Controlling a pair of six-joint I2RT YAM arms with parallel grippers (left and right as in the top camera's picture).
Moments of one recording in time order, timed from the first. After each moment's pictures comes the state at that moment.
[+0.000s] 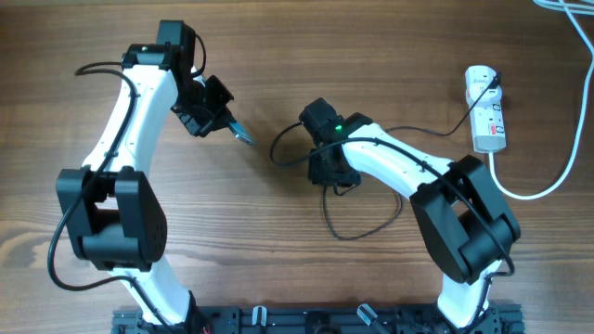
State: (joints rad) left arm -0.07 1.93 1.62 -1.14 0.36 -0.72; right arm 0.61 1.98 1.27 -0.78 -0.06 0.68
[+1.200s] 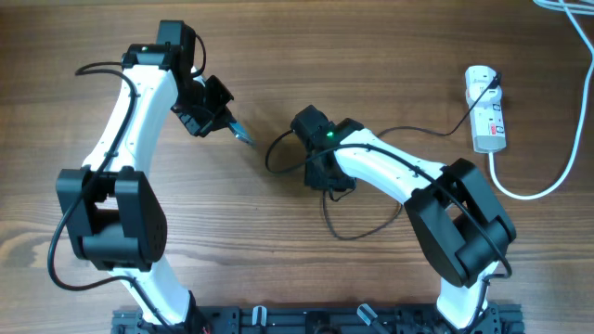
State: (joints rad) left arm -0.07 1.93 1.62 -1.14 0.36 -0.72; right arm 0.66 1.98 1.27 -0.79 0.00 0.72
